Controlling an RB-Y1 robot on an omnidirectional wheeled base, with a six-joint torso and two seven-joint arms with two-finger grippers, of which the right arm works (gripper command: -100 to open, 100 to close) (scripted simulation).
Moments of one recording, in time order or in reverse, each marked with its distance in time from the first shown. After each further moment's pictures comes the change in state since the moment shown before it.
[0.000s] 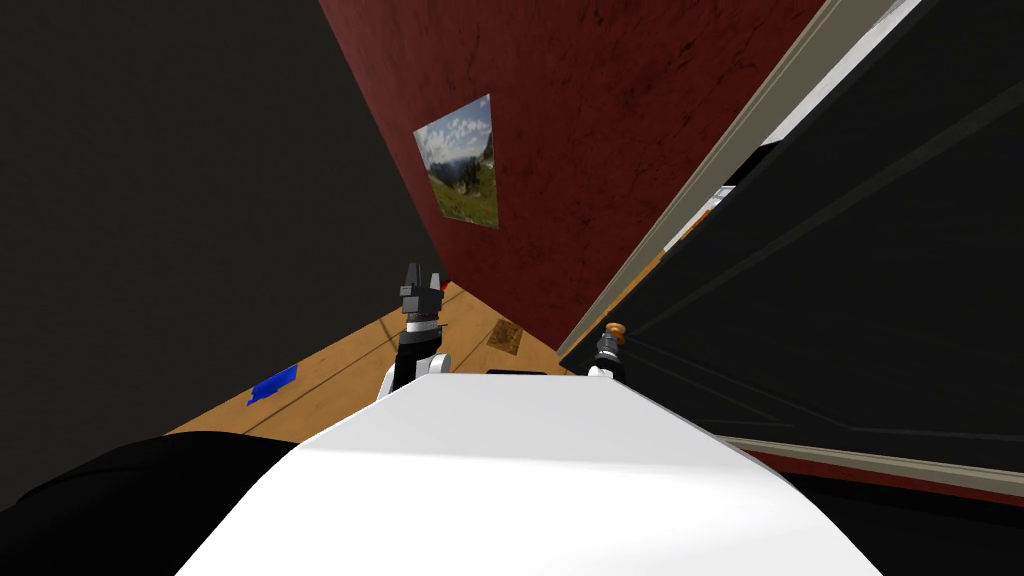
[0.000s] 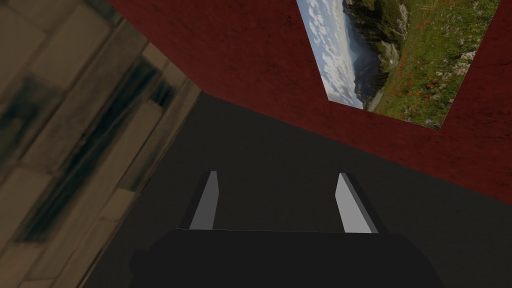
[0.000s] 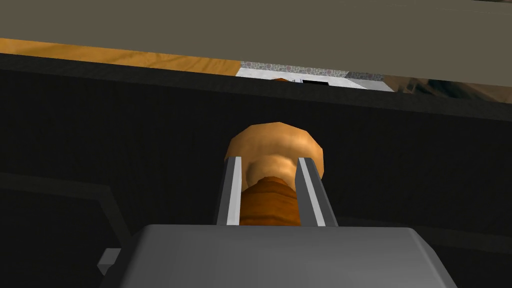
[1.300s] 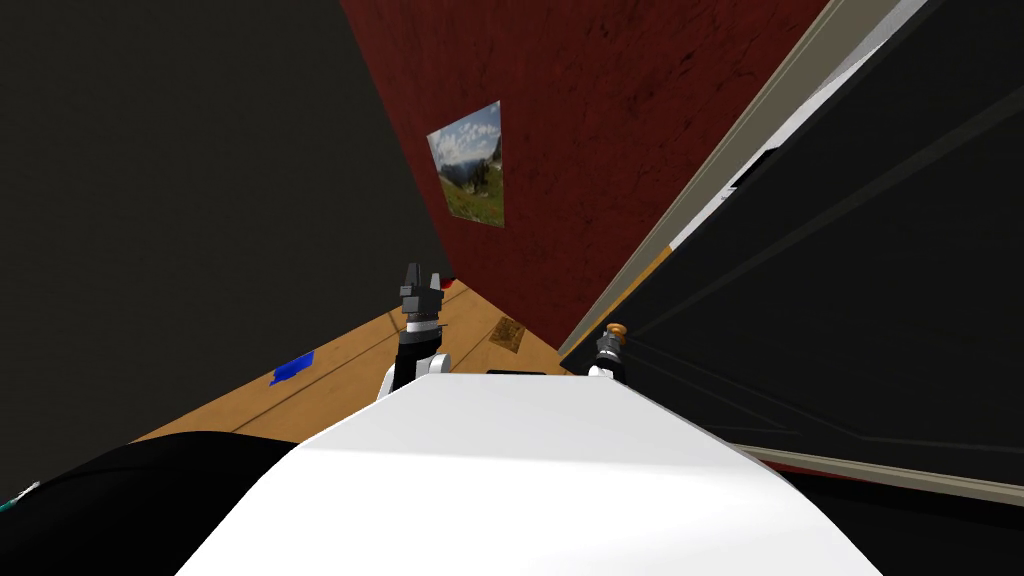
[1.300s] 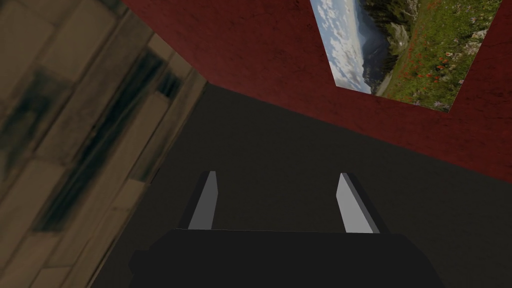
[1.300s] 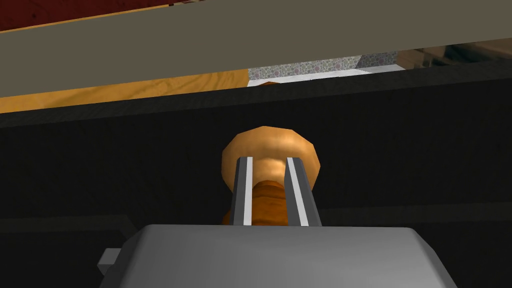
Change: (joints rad) arm -0.009 -0.002 -0.007 0.015 0.010 -0.032 -0.213
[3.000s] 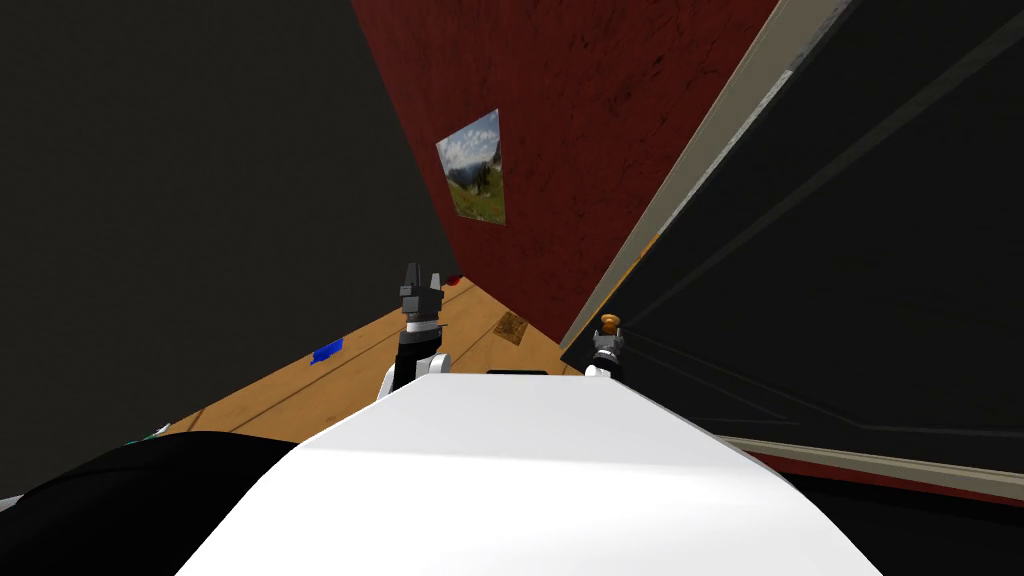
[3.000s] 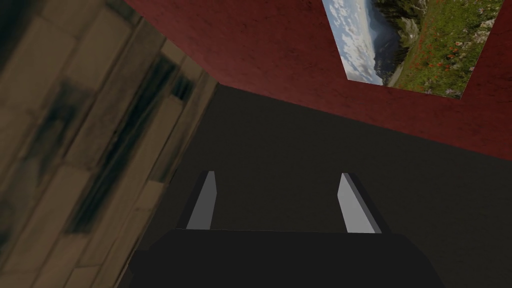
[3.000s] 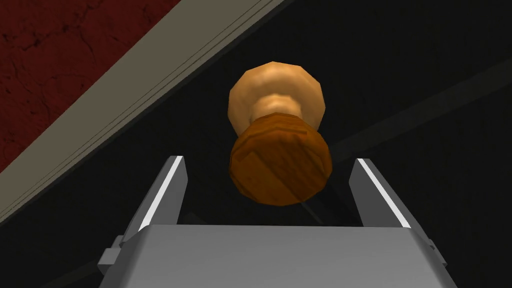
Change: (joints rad) arm 0.018 0.015 0.043 -0.041 -0.084 -0.058 -0.379
